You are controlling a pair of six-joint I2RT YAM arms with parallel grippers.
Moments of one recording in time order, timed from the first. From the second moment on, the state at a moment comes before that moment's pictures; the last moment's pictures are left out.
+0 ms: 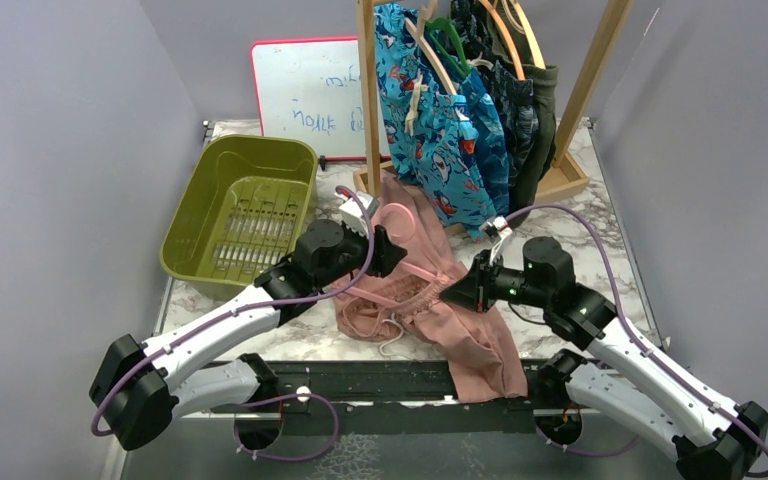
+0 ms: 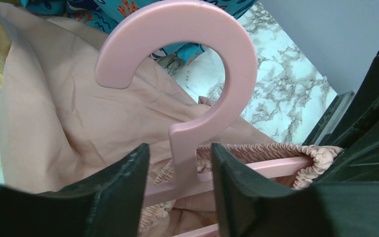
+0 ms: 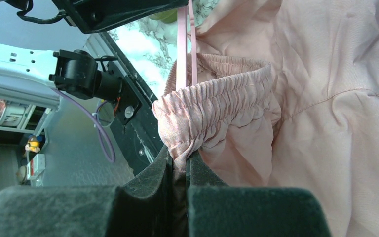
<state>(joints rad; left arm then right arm) -0.79 1.05 0.69 0.11 0.08 -0.39 0.66 0.71 0.60 -0.28 -0.45 0.48</state>
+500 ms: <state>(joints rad) -0.80 1.08 0.70 0.13 0.11 -0.37 0.67 0.71 0.61 -0.31 -0.42 0.48</state>
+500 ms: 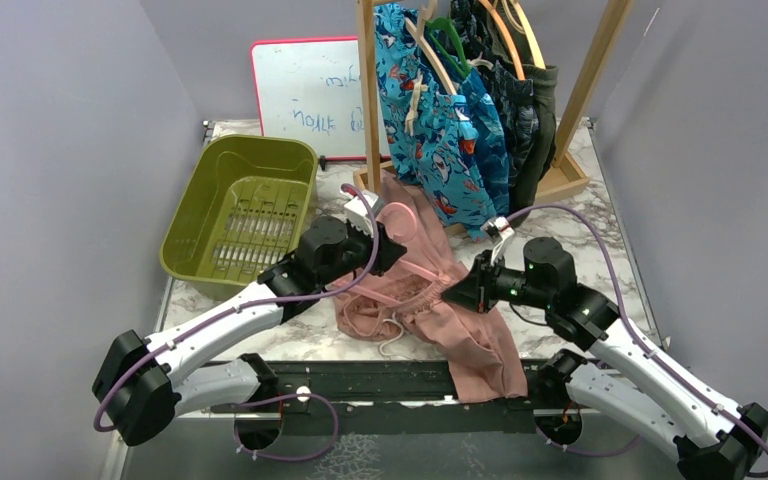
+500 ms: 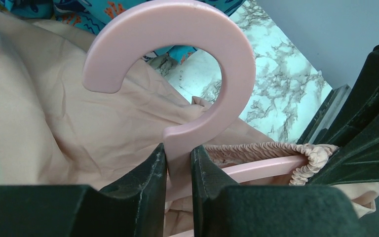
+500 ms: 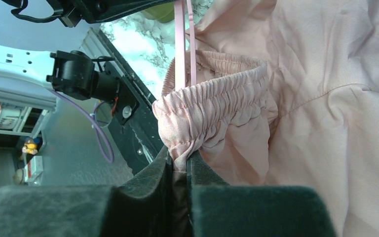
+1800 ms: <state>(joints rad) -0.83 1.18 1.06 -0.12 0.08 -0.25 0.68 0.38 0.72 -0.56 0.03 0.64</state>
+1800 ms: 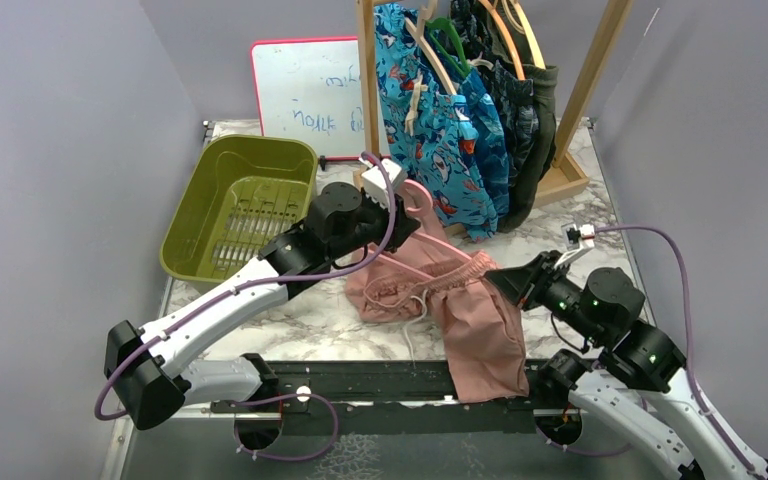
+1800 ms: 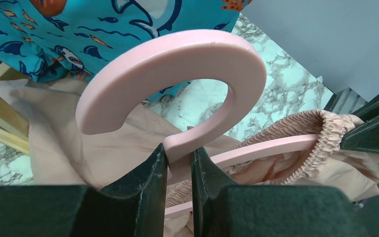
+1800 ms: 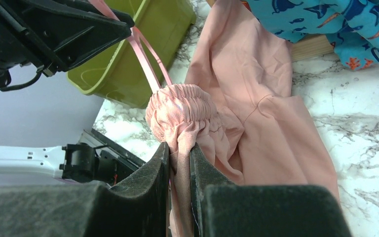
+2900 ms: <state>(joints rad) -0.81 0.76 1.11 -0.31 -0.15 -0.23 0.67 0.92 0.89 -0.34 -0.19 0.46</state>
